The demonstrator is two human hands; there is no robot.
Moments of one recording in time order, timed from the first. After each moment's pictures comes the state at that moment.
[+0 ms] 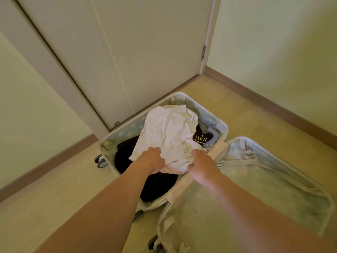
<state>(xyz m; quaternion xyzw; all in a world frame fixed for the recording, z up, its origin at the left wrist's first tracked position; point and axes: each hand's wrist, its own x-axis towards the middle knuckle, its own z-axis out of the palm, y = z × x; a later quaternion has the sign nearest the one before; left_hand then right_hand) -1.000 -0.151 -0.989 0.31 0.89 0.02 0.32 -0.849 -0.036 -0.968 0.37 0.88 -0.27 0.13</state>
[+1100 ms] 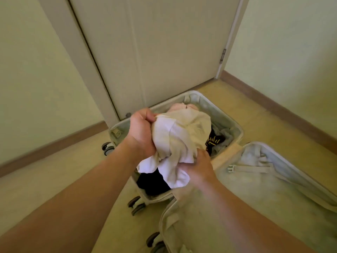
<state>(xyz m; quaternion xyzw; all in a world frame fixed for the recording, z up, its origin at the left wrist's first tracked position) -0.968 -0.199 -0.873 -0.04 0.49 0.76 0.42 -0.862 -0.083 -1.024 0.43 0.76 -0.48 -0.02</state>
